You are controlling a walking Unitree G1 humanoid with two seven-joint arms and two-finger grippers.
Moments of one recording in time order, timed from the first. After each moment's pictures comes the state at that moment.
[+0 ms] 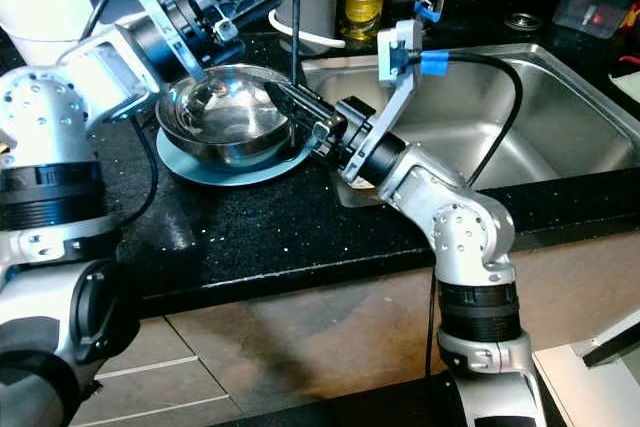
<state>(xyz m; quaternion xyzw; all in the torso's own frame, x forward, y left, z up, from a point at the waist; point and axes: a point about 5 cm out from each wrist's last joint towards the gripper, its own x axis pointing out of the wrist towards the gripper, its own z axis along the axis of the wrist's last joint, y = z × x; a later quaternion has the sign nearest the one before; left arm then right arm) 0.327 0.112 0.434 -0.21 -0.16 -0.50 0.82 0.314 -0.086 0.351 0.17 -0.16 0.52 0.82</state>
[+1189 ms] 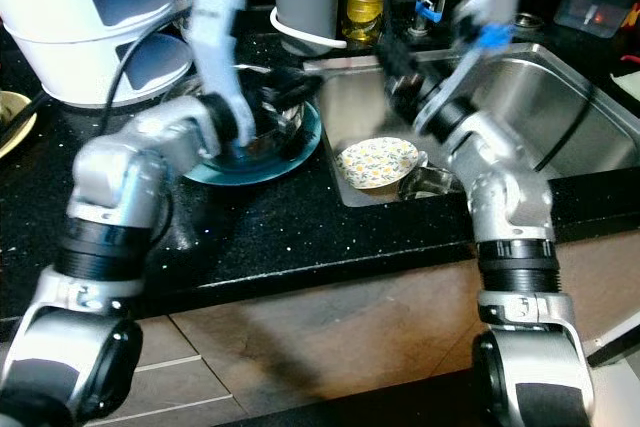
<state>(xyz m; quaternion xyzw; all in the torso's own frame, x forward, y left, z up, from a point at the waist) 0.349 0.061 0.365 0.08 -0.14 -0.34 0.93 0.373 -0.165 0.343 0.01 -0.19 0.29 0.94</state>
